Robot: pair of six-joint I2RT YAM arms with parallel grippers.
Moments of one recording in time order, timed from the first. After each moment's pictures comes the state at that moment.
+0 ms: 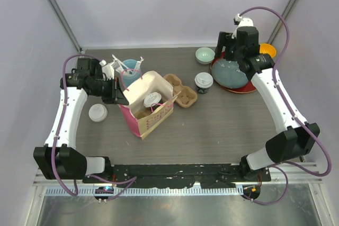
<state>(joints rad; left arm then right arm) 0.00 1.30 1.33 -1.16 0.68 -0.02 0.28 1.46 1.59 -0.52 0.16 0.19</state>
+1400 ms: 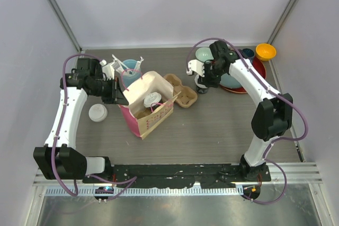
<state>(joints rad) 0.00 1.30 1.33 -1.17 0.68 0.01 0.33 1.77 1.63 -0.99 -0.31 -1.17</state>
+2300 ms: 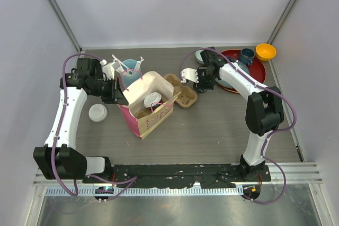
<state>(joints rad) -0.01 1.30 1.33 -1.17 0.68 0.02 0.38 1.86 1.54 -0.81 -0.18 -1.27</state>
